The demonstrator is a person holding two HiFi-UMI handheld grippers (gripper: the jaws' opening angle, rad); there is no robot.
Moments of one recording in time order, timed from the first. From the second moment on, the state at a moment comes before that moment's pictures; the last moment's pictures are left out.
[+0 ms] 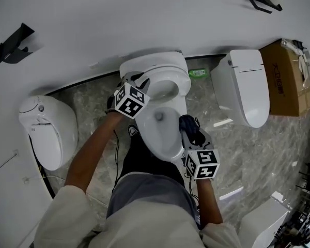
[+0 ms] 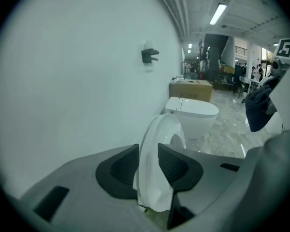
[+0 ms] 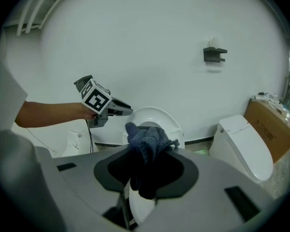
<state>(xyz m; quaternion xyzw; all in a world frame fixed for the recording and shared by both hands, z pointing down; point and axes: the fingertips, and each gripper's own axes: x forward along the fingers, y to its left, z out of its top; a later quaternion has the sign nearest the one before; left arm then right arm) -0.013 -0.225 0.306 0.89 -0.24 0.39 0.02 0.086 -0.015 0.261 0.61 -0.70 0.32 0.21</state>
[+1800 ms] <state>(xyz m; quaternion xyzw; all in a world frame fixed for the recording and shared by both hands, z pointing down) 0.009 -0.119 0.316 0.86 -0.19 0.46 -0.08 0.120 0.074 0.260 0.61 -0.70 0.33 0.19</state>
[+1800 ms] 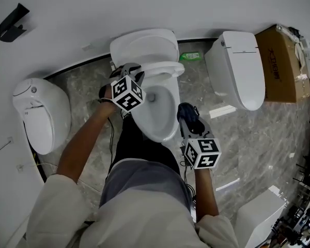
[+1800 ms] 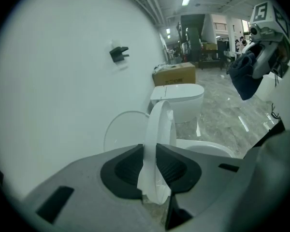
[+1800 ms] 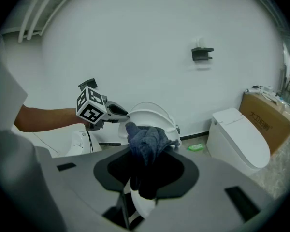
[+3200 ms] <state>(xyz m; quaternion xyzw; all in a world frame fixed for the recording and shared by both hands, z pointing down) 0.009 0.222 0.479 0.82 -0.03 0.52 -0.22 0.144 0.171 0.336 0.55 -0.71 0.40 0.20</state>
